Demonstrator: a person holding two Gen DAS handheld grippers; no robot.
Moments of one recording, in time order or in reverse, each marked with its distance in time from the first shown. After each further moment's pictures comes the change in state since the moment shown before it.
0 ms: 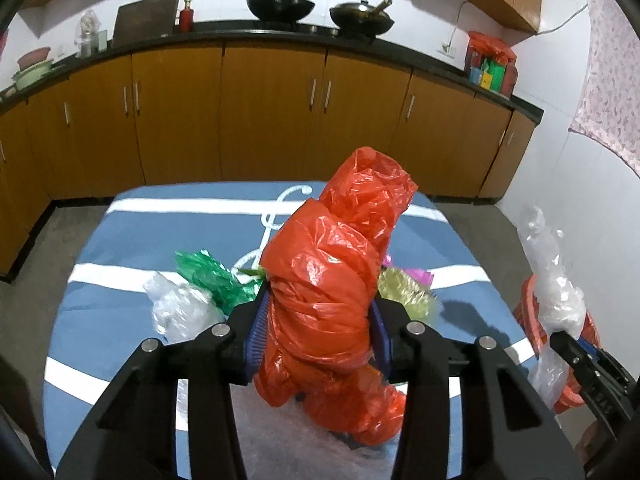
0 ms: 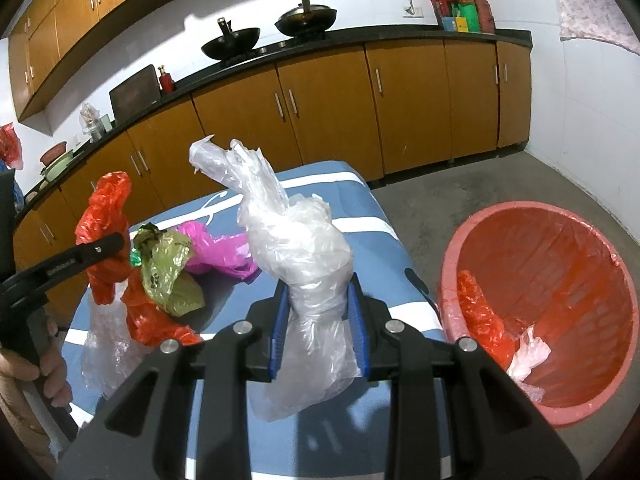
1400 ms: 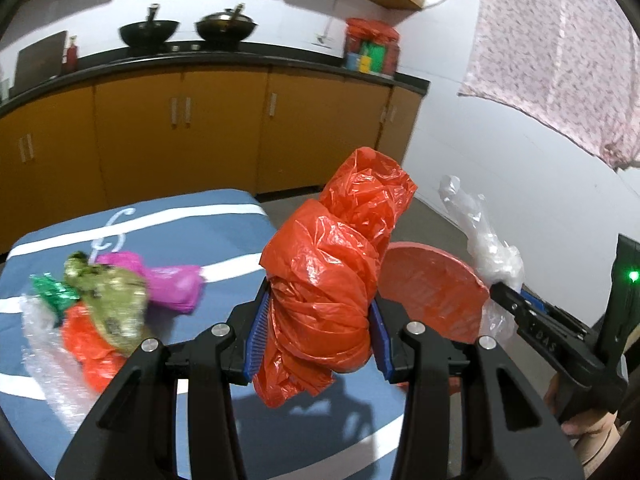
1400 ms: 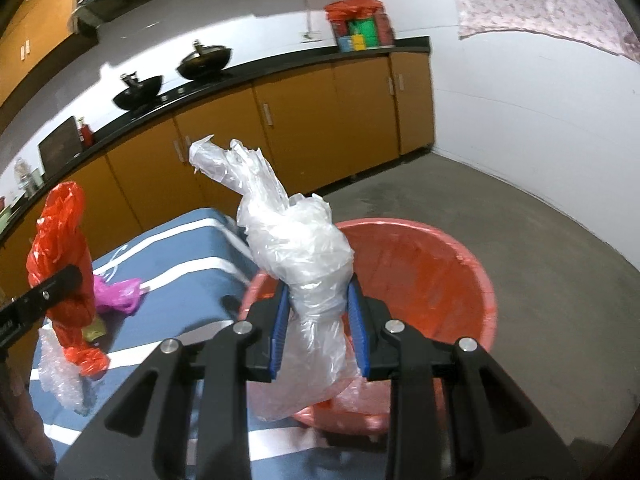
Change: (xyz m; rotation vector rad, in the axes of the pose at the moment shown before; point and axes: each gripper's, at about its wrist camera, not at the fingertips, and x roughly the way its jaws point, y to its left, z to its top) left arm -0.024 -0.169 -0.022 0.203 0.000 -0.331; right arm -0.091 -0.148 0.004 0.163 -0.093 -0.274
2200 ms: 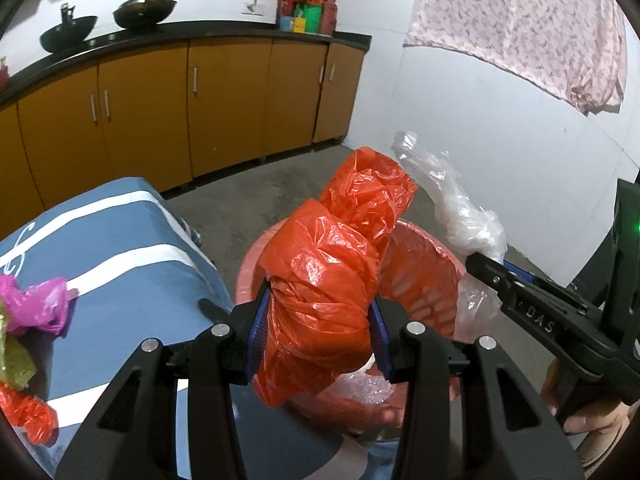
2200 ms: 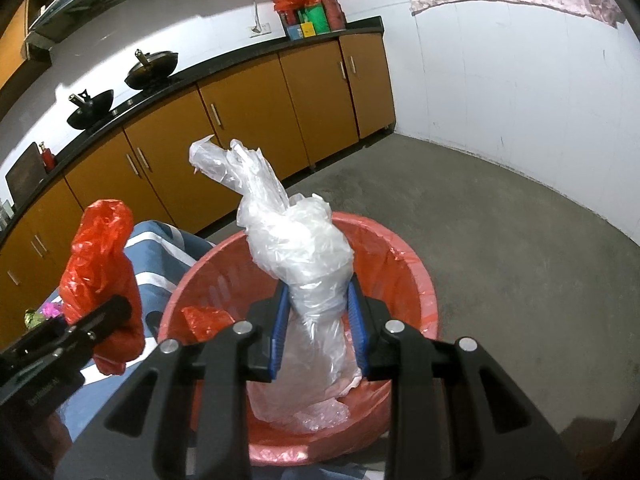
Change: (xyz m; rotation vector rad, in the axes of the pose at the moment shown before) left arm 0.085 -0.081 -0.008 0.138 0.113 -0.135; right arm 0.040 -0.076 0.006 0.112 0.037 -0.082
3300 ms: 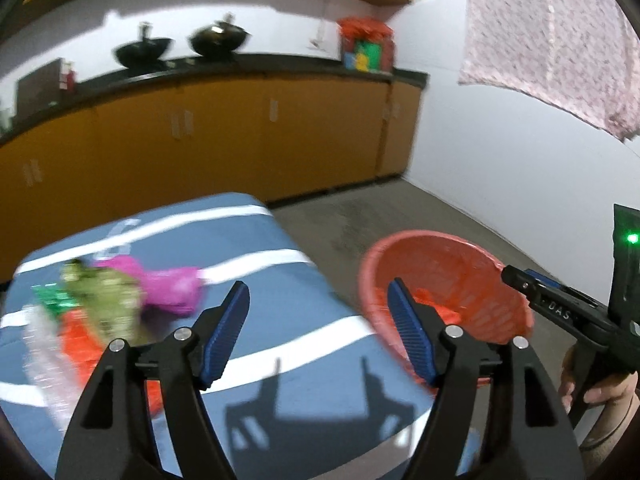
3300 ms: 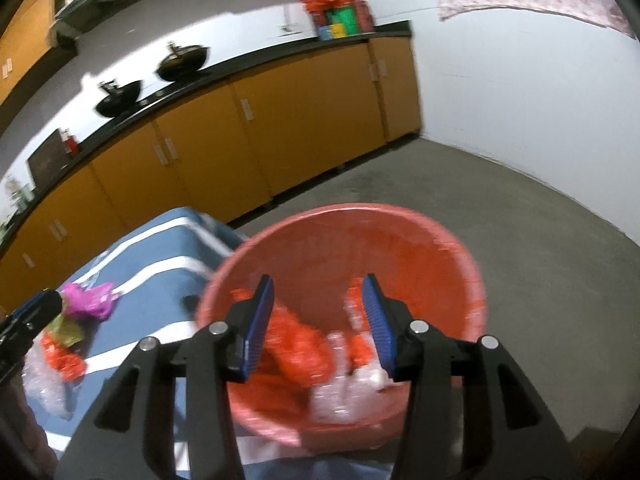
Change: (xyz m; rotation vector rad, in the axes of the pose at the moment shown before) left arm -0.102 0.065 -0.031 -0.073 -0.146 0.245; right arm -0.010 0.048 -0.015 -0.063 -0.004 0.103
